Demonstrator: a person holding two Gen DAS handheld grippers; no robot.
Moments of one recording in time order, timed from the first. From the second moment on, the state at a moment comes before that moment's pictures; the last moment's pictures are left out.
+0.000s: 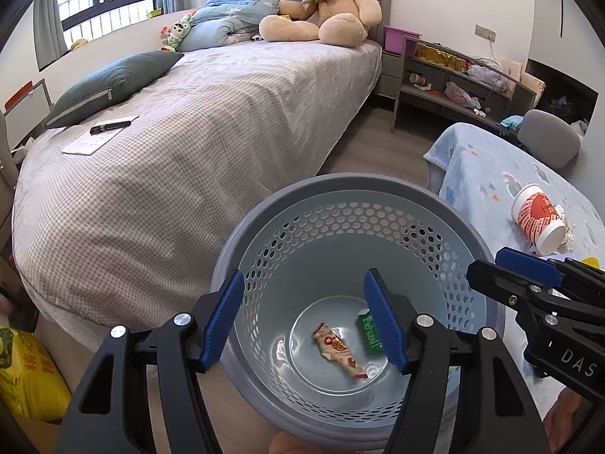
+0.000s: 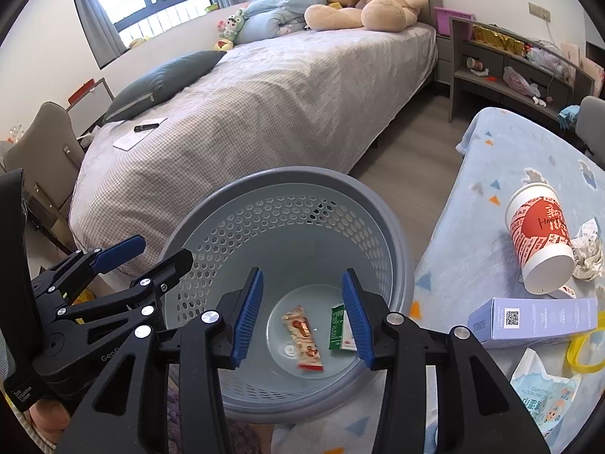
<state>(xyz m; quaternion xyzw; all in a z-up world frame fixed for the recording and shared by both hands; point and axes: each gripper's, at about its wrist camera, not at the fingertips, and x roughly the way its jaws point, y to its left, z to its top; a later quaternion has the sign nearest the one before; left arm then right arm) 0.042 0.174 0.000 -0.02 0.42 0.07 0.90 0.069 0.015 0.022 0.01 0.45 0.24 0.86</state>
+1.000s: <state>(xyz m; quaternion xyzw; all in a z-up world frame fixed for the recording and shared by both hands) 0.032 0.161 0.003 -0.02 0.41 0.05 0.91 0.026 -0.036 0.021 0.03 0.45 0.19 0.87</state>
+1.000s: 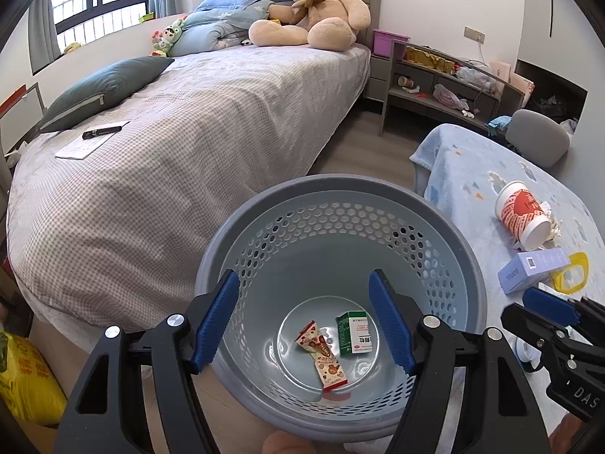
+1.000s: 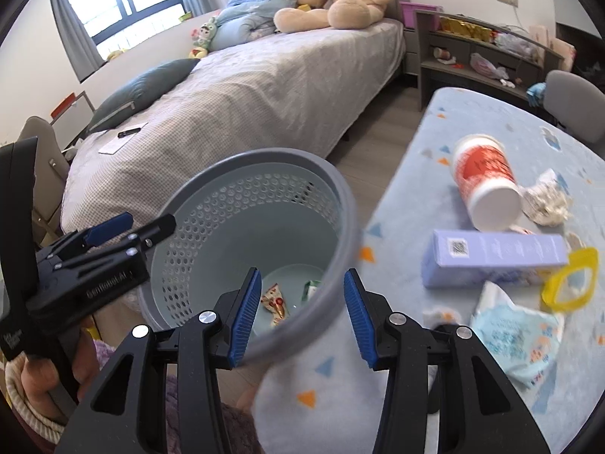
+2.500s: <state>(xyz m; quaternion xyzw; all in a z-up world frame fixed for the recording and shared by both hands) 0.016 0.078 -0.004 0.01 0.41 -0.02 0.91 -0.015 -0.106 -0.025 0.04 0.50 0.10 0.86</state>
